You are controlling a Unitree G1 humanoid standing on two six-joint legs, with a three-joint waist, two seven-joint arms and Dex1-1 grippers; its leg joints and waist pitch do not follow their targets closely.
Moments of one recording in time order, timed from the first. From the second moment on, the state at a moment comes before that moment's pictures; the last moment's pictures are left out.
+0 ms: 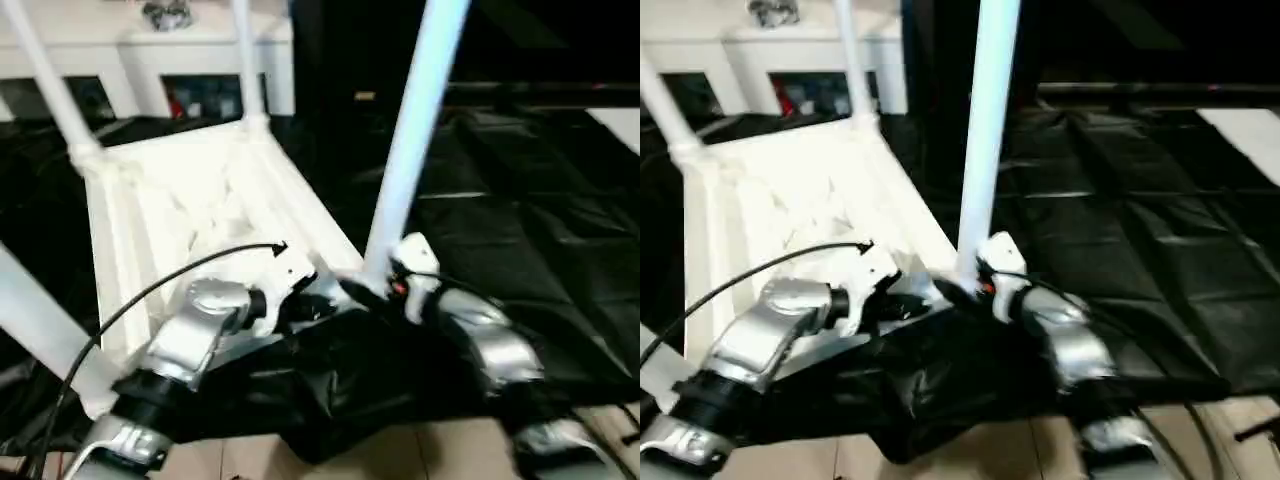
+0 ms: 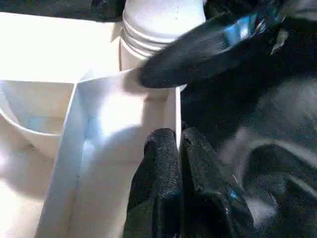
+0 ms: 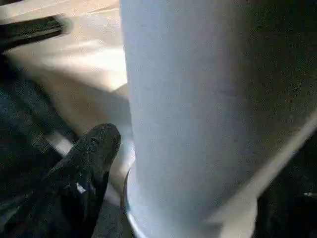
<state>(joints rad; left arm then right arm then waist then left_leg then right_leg) -0.44 0.31 -0.28 0.26 -0.02 0.43 -1.05 -0.42 -0.25 0.14 0.53 0.11 0.04 0.93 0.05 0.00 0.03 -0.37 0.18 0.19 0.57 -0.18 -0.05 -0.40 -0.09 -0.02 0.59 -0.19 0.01</state>
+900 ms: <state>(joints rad) -0.43 0.38 -0.33 0.26 -0.05 0.39 -1.24 -0.35 -0.35 0.18 0.42 0.20 0.15 1.22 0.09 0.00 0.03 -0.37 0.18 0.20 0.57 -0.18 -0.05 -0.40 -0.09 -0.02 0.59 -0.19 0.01</state>
